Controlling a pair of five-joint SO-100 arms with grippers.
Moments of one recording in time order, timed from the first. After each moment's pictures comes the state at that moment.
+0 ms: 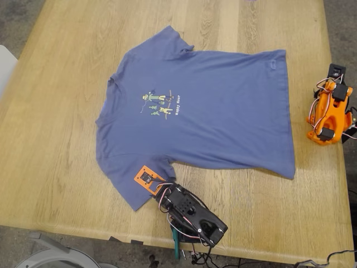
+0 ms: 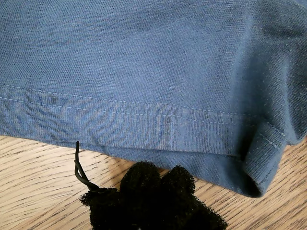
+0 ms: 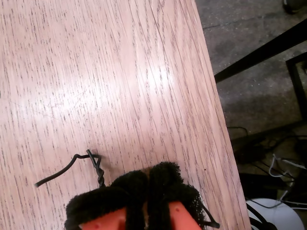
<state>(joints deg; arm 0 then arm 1) -51.0 200.4 176.7 81.7 -95.6 102.4 194.9 183.3 71.7 -95.4</state>
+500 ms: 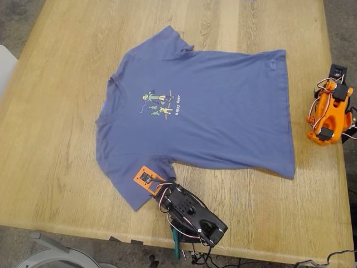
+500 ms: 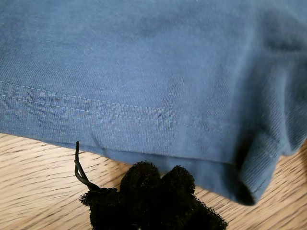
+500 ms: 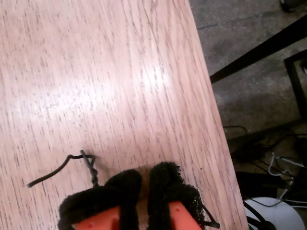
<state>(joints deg) -50.8 200.4 176.7 81.2 -100.0 103.5 194.9 183.3 71.7 -95.4</state>
